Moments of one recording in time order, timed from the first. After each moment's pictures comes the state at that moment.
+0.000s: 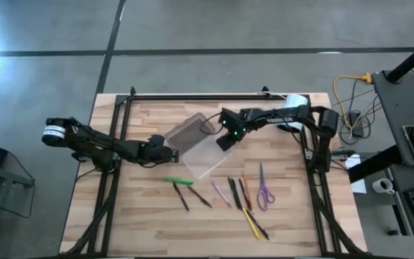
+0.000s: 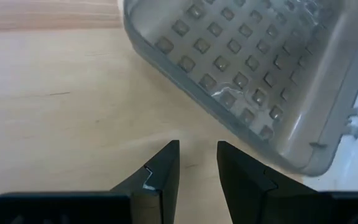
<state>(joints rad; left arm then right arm) 0.00 1.34 0.44 -0.15 -0.45 -1.30 -0.32 1.89 1.22 -0.58 -0.09 0.58</state>
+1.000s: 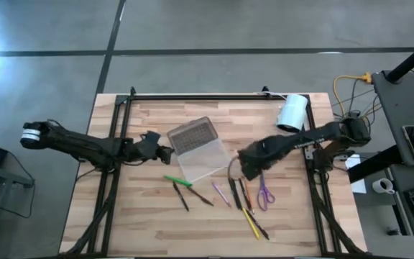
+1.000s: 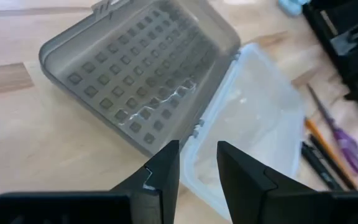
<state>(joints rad) -0.05 0.94 0.41 -0.15 -0.40 -1.07 0.10 1.58 1.01 -1.00 0.01 1.14</state>
